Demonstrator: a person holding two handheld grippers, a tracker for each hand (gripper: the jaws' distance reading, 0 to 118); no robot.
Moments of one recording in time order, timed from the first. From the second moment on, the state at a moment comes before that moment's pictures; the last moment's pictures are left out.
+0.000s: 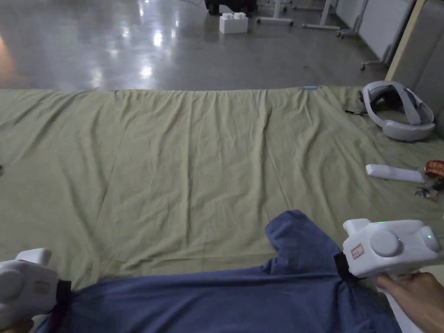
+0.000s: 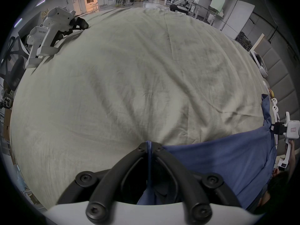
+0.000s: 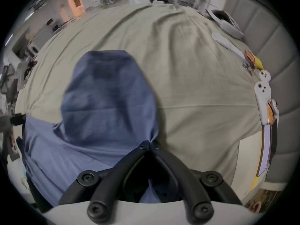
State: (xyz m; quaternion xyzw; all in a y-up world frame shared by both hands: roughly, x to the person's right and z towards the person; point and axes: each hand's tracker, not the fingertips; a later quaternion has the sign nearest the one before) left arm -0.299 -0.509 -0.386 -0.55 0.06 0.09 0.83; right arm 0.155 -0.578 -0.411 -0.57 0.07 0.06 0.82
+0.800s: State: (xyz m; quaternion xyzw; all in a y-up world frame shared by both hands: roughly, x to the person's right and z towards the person) left arm -0.341 -0.466 -0.086 -0.46 -0.02 0.15 0.87; right arm 0.208 -0.544 -0.122 -0.49 0.07 -0.07 0.87
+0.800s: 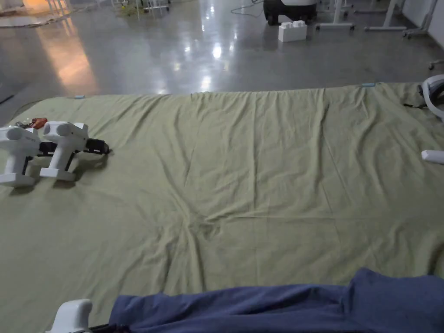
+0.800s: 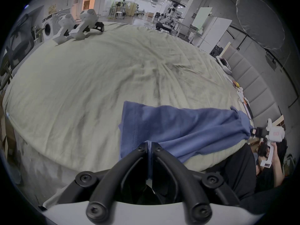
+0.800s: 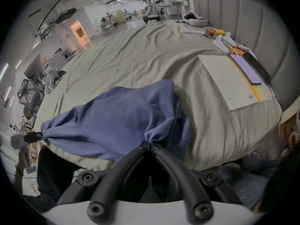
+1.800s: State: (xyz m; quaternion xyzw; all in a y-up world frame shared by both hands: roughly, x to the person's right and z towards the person) left arm -0.204 -0.343 0.078 0.02 0.12 -0.09 0.99; right arm 0.140 -0.380 -0.032 -0.09 -0.09 0.06 0.99
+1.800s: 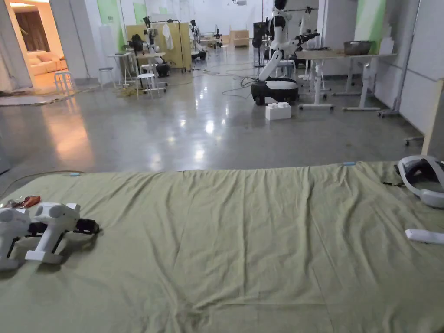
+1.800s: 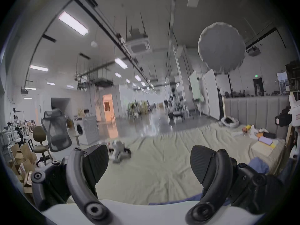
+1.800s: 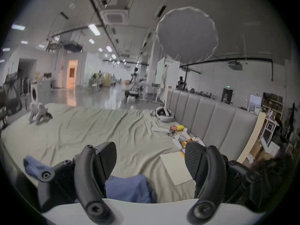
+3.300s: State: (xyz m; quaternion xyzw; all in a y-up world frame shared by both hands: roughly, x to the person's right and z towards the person) left arm -0.256 -0.296 0.062 -0.11 0.01 0.13 0.98; right arm 0.067 -0.373 -0.020 -0.10 0.12 0.03 0.99
